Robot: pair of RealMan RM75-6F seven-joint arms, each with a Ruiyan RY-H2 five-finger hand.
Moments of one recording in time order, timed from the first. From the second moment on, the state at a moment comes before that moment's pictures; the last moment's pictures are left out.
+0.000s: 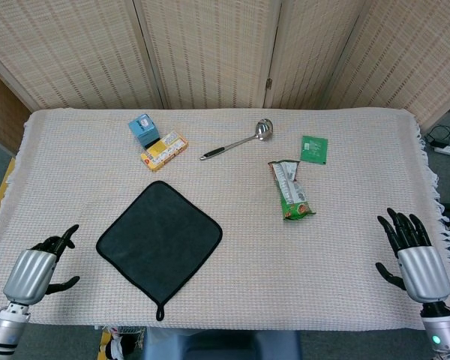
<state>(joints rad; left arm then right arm) -0.18 -1.13 -0.01 -1.67 1.61 1.40 0.13 0.08 -1.15 0.02 -1.60 -1.62 1.54 -0.11</state>
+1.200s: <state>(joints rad) -0.85 -1.64 -0.30 -0.95 1.11 0.61 -0.11 0.11 -1.16 0.04 -1.56 -1.56 1.46 -0.07</state>
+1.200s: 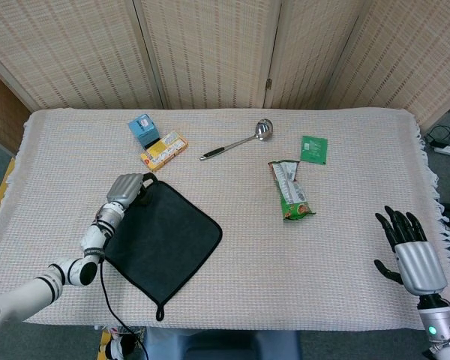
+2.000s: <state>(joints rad) -1.05 -1.92 -0.21 -0.34 1.34 0.41 -0.60 0.12 -1.15 0.07 -1.54 -1.48 1.41 -0.03</state>
